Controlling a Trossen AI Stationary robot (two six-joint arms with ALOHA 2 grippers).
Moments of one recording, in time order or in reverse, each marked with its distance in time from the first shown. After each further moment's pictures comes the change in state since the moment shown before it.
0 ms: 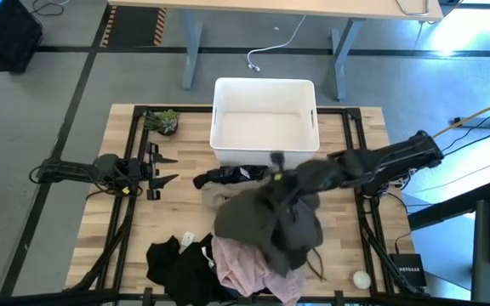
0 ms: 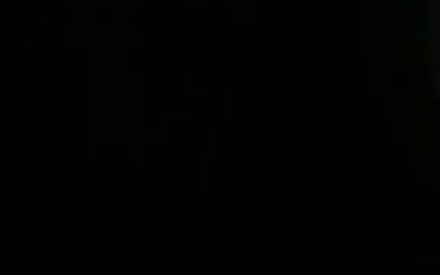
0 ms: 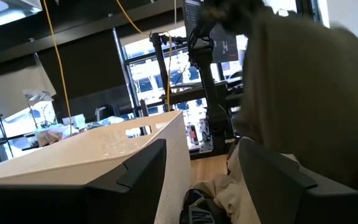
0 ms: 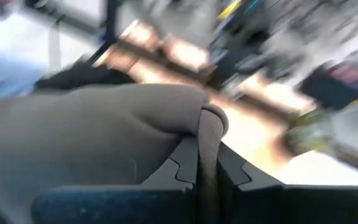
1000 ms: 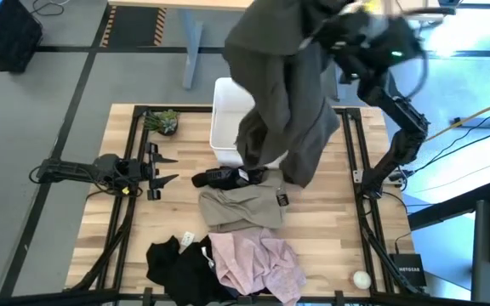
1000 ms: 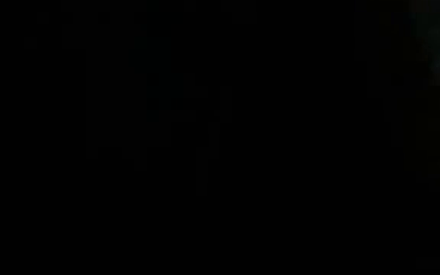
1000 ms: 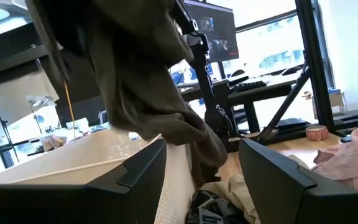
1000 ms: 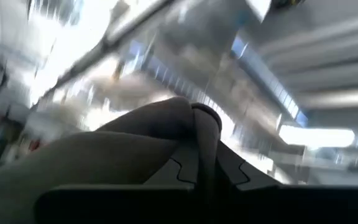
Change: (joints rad) left arm 0.000 0.000 0.000 0.001 0.000 0.037; right arm -0.611 0.218 0.762 0.561 -0.115 -0.259
